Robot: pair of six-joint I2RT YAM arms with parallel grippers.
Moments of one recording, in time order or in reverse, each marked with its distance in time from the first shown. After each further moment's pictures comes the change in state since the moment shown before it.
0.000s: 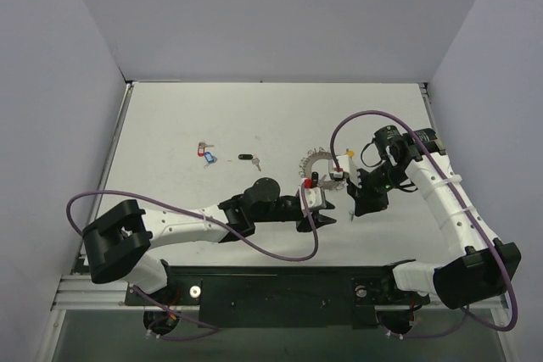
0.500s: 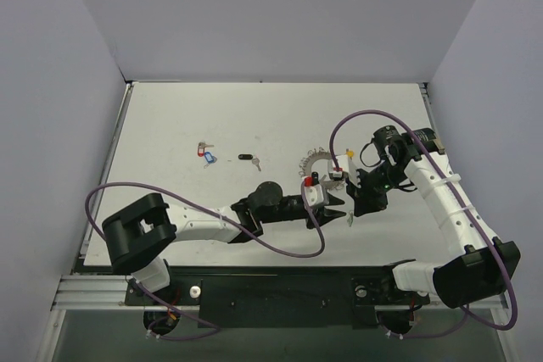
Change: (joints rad) left arm -0.008 0.140 0.000 0.280 -0.058 -0.037; right arm 0.008 0.006 0.000 0.000 -0.004 0.009
